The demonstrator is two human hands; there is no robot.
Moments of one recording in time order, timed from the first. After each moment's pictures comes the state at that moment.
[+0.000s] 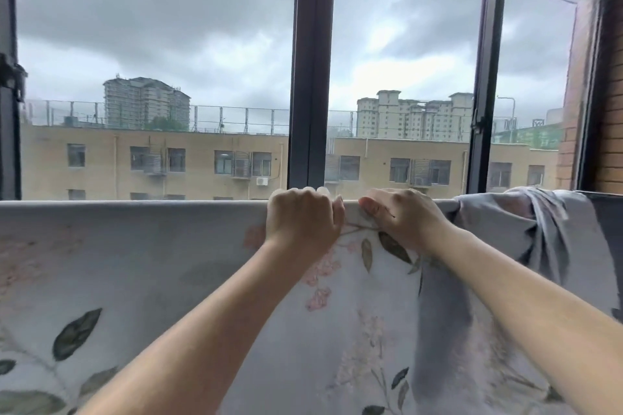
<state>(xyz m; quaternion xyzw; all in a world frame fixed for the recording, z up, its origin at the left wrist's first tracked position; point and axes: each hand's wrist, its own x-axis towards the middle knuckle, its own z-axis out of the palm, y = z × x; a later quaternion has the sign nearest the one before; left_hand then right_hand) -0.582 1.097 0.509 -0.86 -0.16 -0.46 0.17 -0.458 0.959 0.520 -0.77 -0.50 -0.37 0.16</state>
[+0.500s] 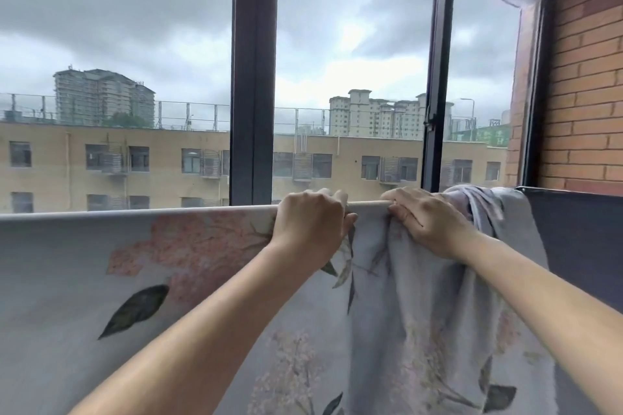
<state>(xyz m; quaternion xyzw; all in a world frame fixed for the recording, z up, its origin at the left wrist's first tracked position) -0.487 1.022 0.514 -0.88 -0.04 -0.44 0.19 -0.355 0.848 0.516 -0.81 -0.45 -0.33 0.17</state>
